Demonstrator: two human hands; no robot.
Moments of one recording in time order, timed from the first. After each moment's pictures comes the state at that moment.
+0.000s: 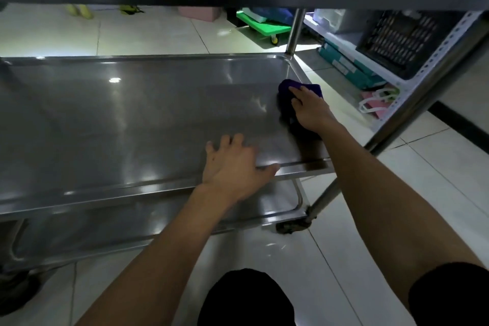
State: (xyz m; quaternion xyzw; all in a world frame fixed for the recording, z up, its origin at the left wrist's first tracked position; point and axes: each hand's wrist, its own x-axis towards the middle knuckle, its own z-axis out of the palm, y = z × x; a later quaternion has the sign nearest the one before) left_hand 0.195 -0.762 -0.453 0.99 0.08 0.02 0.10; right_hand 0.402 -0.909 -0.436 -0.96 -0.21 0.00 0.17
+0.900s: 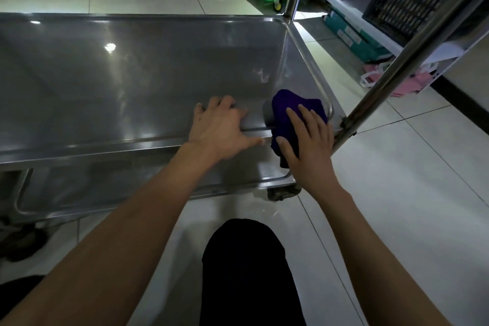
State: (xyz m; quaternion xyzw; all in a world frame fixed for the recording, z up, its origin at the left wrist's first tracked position) left_hand 0.196 -0.758 -0.459 0.99 0.07 0.04 0.08; right_hand 0.222 -0.972 -0.483 -0.94 -0.24 -0.10 0.21
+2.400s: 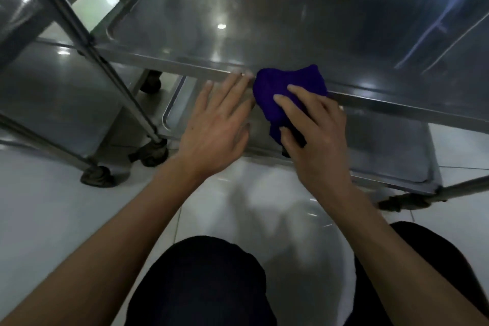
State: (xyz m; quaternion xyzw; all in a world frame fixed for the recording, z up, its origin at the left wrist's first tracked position) left_hand -0.063 -0.555 -0.527 0.97 0.11 0.20 -0.01; right_hand 0.055 -0.727 -0.520 -0.77 -0.51 -0.19 0.33
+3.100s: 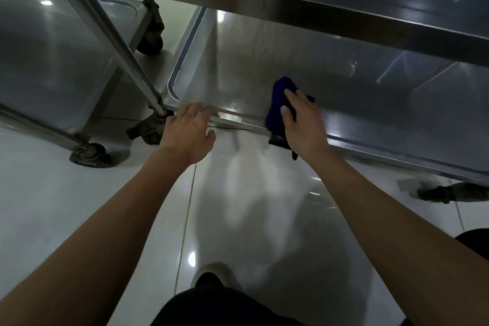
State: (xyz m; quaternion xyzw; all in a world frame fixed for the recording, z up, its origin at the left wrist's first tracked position) left_hand -0.113 -0.451 -0.693 0.94 0.33 -0.04 0.12; right_hand 0.077 -0.620 -0.690 -0.88 -0.35 0.15 0.30
